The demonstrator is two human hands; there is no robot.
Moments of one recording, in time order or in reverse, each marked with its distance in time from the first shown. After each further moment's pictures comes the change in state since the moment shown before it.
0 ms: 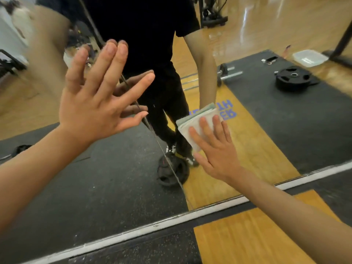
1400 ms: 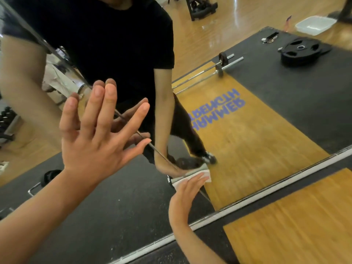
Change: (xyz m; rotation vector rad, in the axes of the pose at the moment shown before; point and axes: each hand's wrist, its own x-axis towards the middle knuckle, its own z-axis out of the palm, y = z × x) left_hand -0.012 -0.002 -0.003 -0.004 -0.064 0.031; right_hand 0.012 -0.220 0.086 1.079 0.345 1.335
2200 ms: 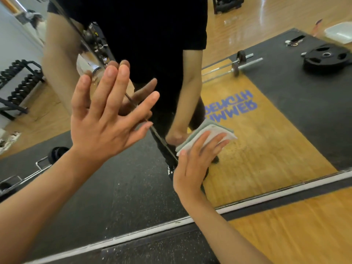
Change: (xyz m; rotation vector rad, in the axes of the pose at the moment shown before) left_hand 0.008 0.001 0.002 0.013 0.083 -0.025; right_hand 0.065 -0.079 -0.019 -0.428 0.058 -0.555
